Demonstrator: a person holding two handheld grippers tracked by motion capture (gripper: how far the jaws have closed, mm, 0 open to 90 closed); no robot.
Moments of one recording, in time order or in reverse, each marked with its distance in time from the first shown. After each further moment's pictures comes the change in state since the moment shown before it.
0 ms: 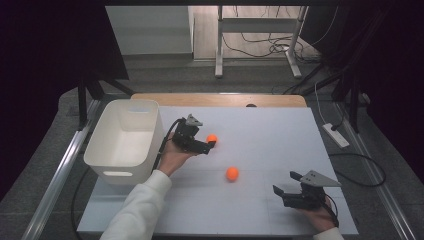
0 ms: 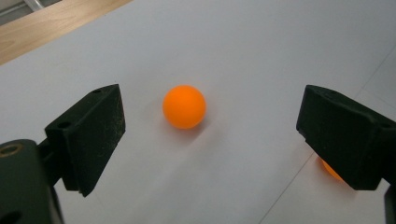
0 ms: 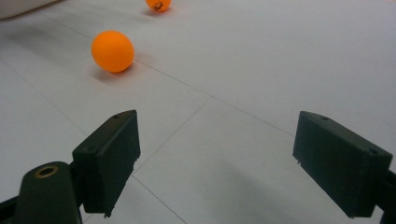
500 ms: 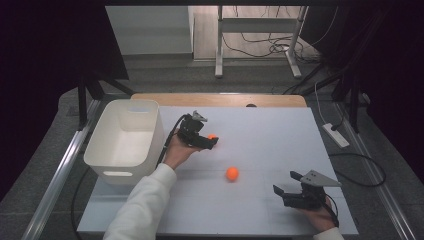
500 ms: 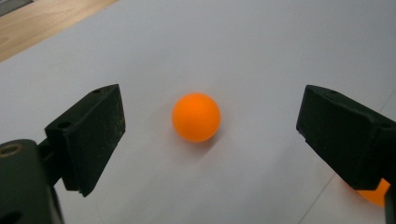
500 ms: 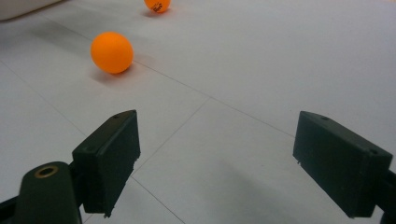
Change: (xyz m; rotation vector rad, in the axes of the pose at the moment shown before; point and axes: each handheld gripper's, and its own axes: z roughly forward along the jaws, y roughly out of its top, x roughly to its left) left arm 0.008 0.013 0.023 0.055 0.014 0.001; right arm -0.001 0.000 0.000 -0.001 -0.004 0.003
